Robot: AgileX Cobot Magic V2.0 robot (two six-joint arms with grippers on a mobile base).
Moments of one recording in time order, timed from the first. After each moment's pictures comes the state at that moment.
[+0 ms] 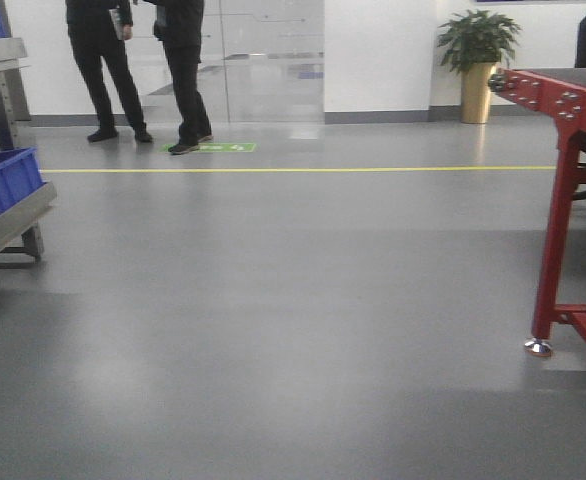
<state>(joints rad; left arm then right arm) -0.17 0.01 -0.26 0.28 0.36 -0.23 -0.06 0.00 0.00 0.07 0.04 -0.12</state>
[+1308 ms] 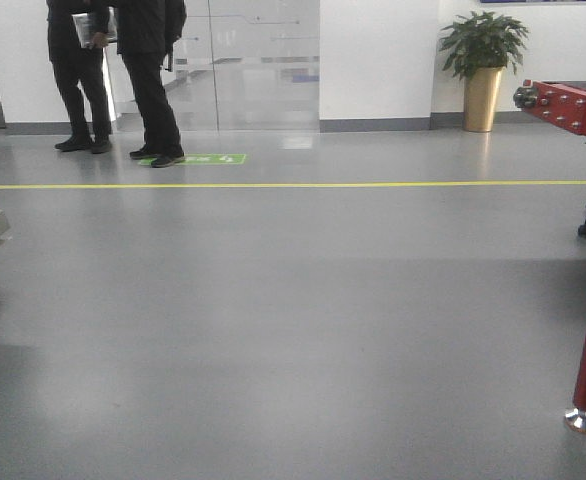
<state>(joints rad) -0.17 0.01 -0.26 0.28 0.36 -0.23 -0.06 0.00 0.00 0.07 0.04 -0.12</state>
